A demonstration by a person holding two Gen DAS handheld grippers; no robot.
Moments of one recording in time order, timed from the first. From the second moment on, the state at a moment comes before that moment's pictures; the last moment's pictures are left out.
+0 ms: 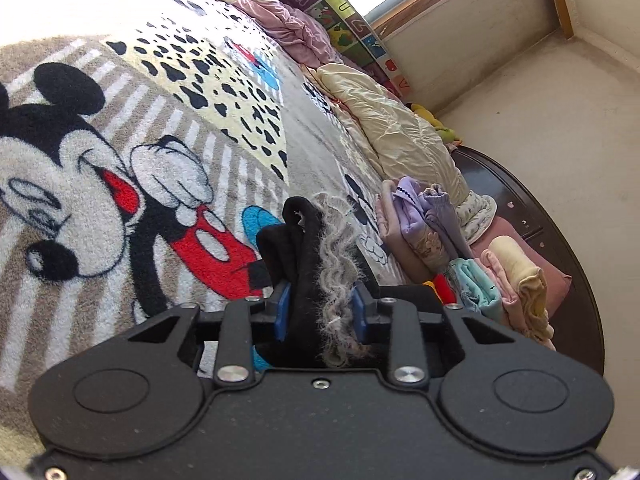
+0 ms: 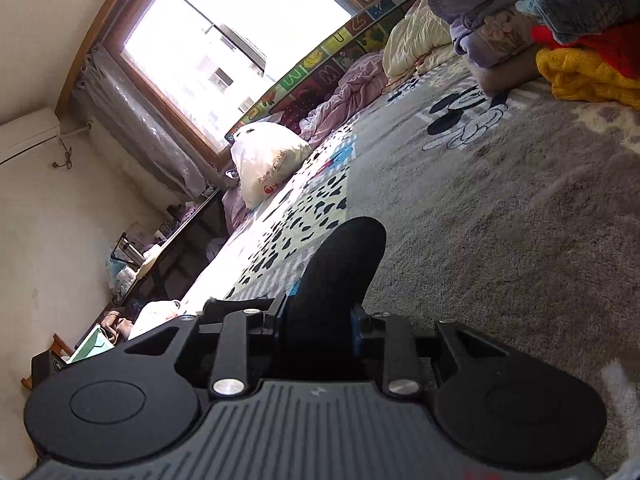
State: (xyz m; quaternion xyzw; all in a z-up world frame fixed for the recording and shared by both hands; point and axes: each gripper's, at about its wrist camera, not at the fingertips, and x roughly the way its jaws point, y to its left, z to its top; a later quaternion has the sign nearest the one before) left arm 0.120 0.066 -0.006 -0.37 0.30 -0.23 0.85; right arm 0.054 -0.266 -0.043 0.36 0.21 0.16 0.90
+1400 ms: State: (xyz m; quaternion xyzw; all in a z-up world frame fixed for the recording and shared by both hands) left arm 0.258 -0.256 0.109 -0.29 0.26 -0.36 0.85; right arm 0.041 -0.598 0.079 0.25 -0.05 -0.19 0.95
